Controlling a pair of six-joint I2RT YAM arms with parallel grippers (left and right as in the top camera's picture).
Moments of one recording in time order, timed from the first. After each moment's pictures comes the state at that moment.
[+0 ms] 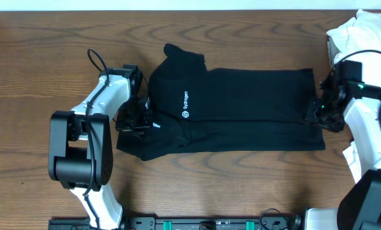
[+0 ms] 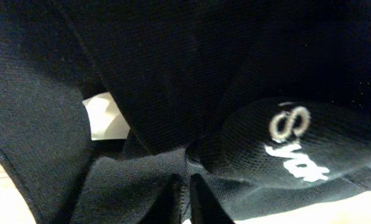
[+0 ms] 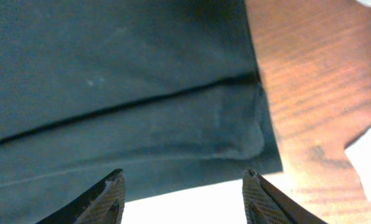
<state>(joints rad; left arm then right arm) -0.12 1.95 1.26 -1.16 0.15 -0.10 -0.20 1.57 1.13 -0.98 -0.04 0.18</state>
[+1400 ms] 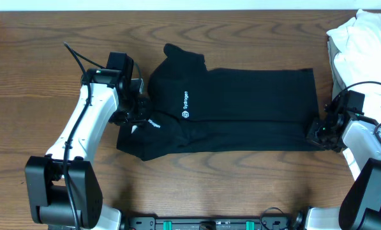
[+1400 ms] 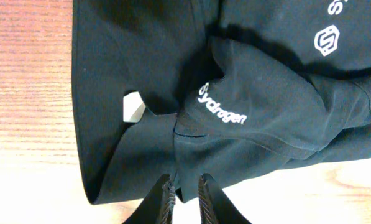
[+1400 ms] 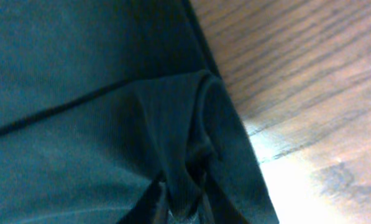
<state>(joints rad) -0.12 1.67 1.26 -1.12 0.15 -0.12 -0.33 1.58 0.80 -0.61 -0.06 0.17</state>
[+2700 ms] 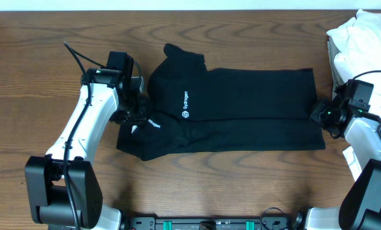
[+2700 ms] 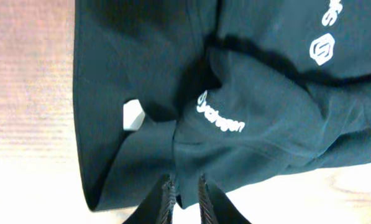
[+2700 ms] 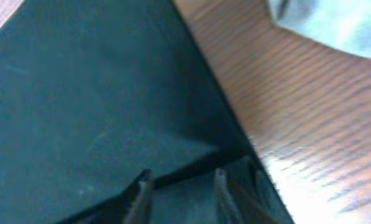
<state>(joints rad) -0.12 1.67 1.26 -1.07 0.15 -0.12 -0.33 1.58 0.85 -0.40 -0.18 0.31</state>
